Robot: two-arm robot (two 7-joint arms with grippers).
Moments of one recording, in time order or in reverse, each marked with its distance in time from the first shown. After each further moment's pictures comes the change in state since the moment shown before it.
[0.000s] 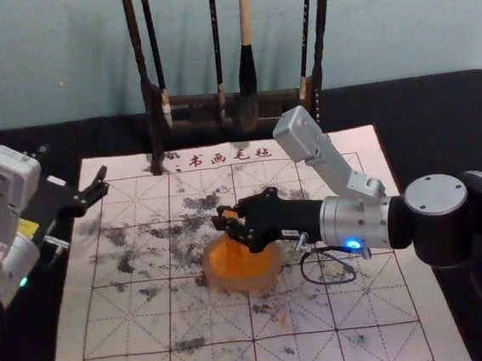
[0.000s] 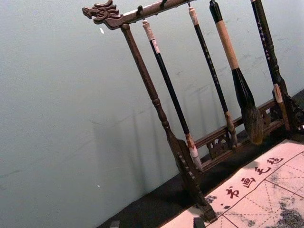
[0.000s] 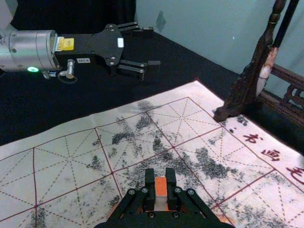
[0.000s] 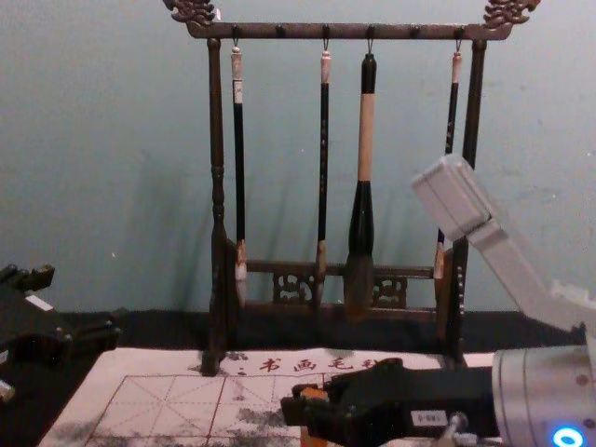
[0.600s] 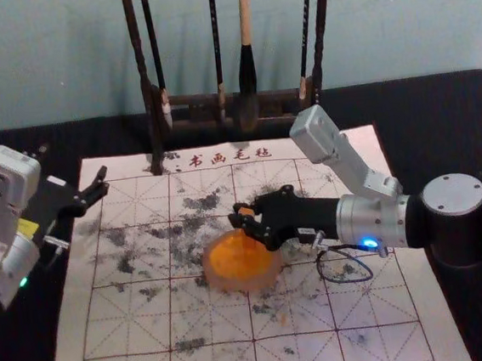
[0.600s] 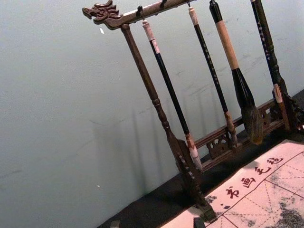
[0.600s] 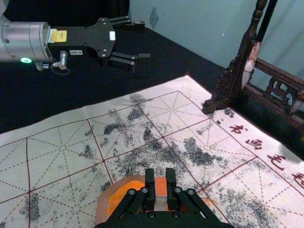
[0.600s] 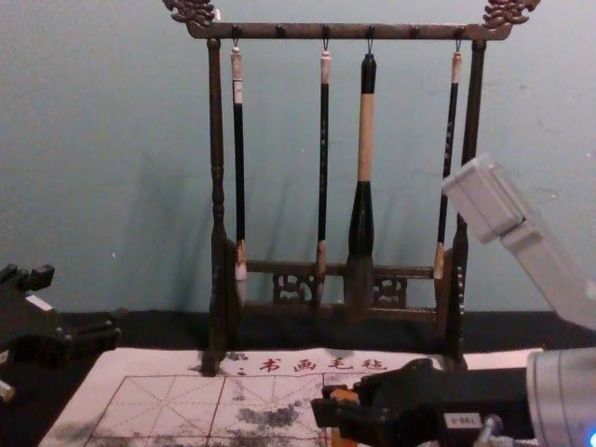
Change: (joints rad) left arm 0.000 0.000 0.000 0.000 0.000 0.000 0.000; right arm -0.022 0.039 0.024 -0.028 -0.011 -0.004 0.001
